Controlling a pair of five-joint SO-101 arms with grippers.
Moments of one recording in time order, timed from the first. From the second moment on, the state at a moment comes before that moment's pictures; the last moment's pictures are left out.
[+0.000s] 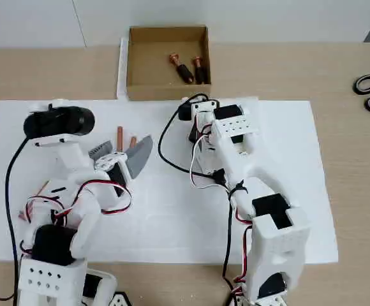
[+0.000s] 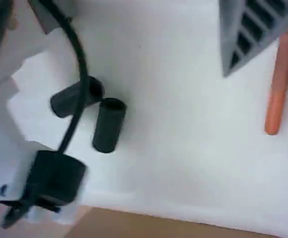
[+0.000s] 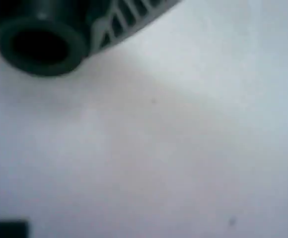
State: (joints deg) left arm 5.8 -64.7 49.2 60.4 24.9; right arm -18.3 22.1 -2.5 80.4 7.9
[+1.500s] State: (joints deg) left arm -34.9 7.9 2.5 97.6 -23.2; right arm -9.1 3.3 -11.0 95.1 12.5
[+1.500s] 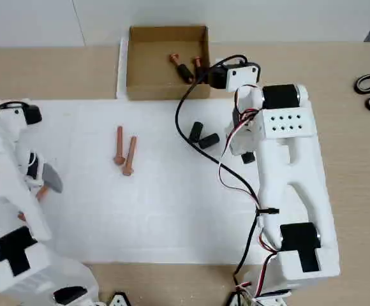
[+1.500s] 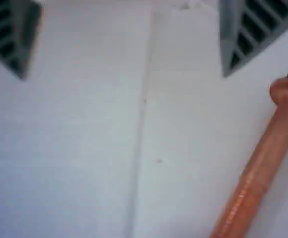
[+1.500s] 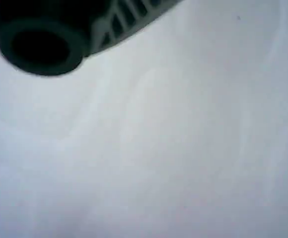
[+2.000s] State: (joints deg) left arm -38.1 17.5 2.5 88.0 -35.5; right arm -9.1 3.3 -11.0 95.1 12.2
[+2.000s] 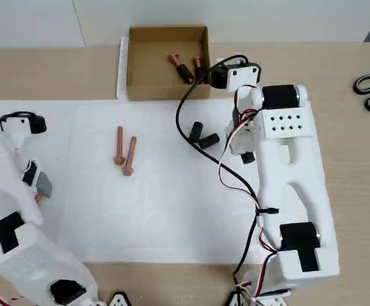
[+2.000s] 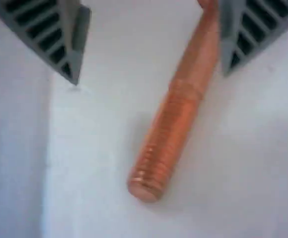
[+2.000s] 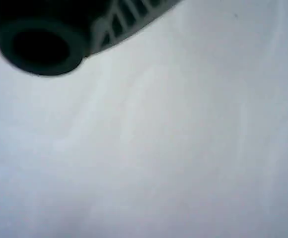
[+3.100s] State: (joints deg) left arm -38.9 24.3 -0.4 94.4 -40.3; right arm -9.1 3.3 -11.0 95.1 12.2
